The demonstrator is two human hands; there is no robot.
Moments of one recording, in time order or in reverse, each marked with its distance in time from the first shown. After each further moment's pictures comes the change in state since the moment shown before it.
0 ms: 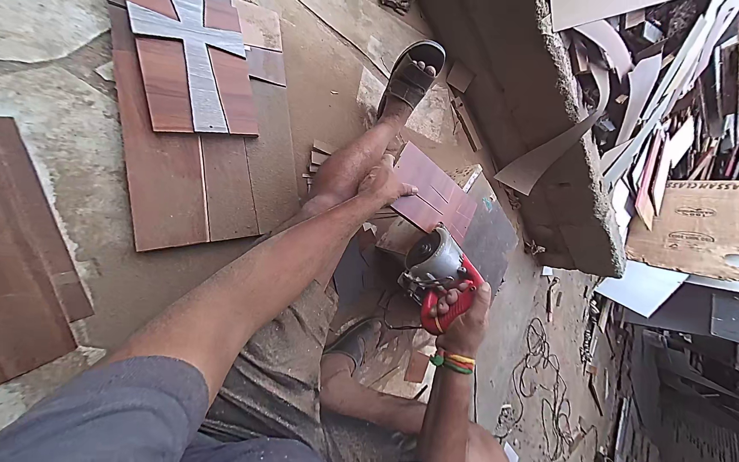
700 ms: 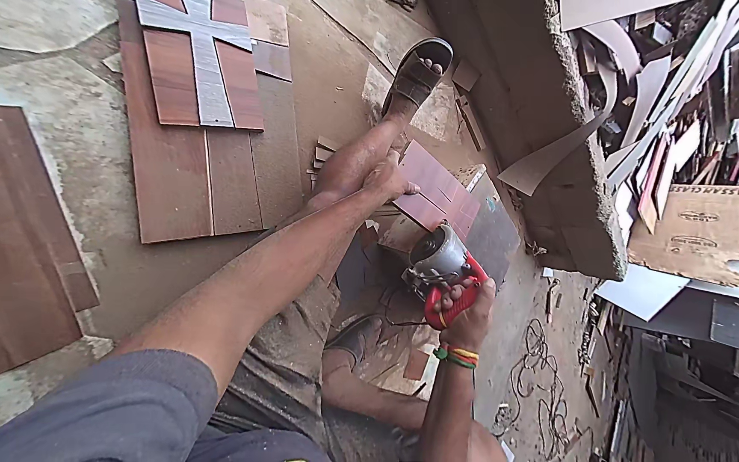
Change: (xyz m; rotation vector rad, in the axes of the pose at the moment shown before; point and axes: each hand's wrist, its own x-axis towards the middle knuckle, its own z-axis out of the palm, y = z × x) left_hand 0.004 -0.005 -0.003 0.129 0.006 0.027; right_hand 0.004 -0.005 0.003 -0.032 0.009 -0.005
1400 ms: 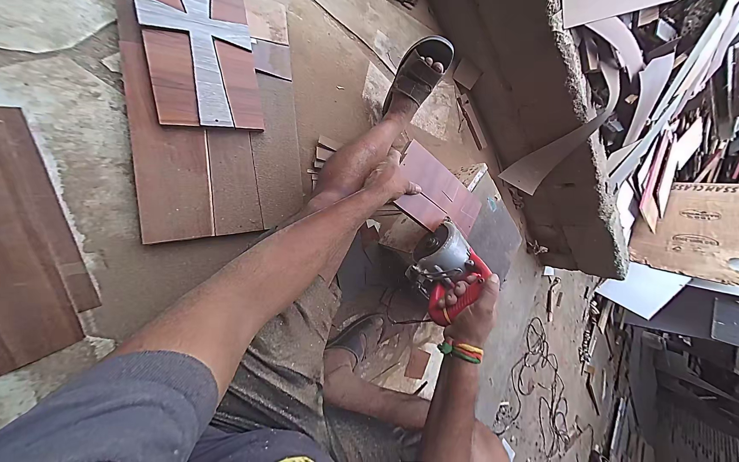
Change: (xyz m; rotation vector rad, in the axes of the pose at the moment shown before) left_hand 0.008 -0.001 0.005 0.003 -0.005 0.008; right_hand 0.007 -0.006 0.005 -0.007 0.015 0.034
